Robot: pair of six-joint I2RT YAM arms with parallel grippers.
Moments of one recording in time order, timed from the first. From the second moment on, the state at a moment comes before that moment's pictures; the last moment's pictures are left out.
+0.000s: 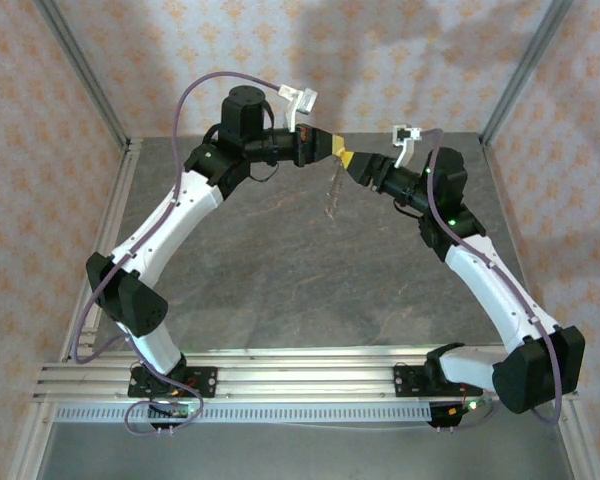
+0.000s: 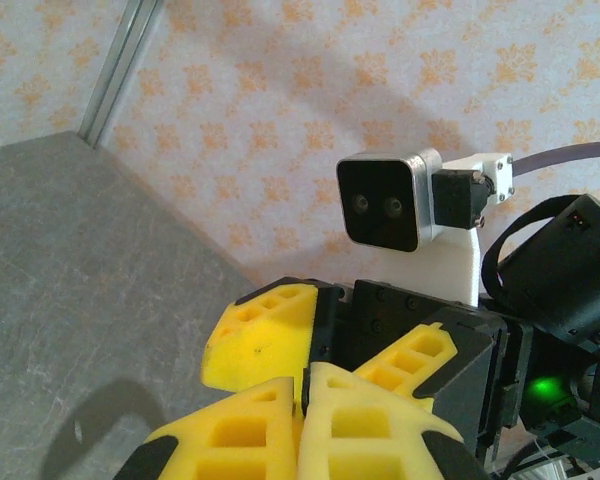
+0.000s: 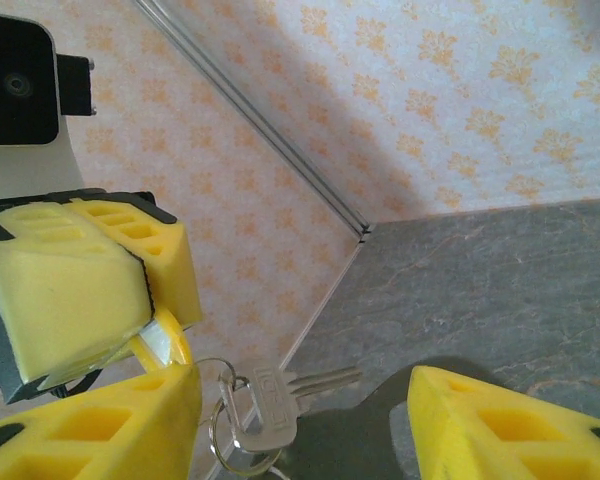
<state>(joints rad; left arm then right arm) -0.48 1.71 1.84 -0.33 0.75 -0.48 0.32 1.20 1.09 0.07 -0.58 0.67</state>
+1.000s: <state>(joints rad) -0.52 1.73 1.91 -0.39 0.70 -0.46 0.35 1.20 1.10 0.06 -0.57 0.64</state>
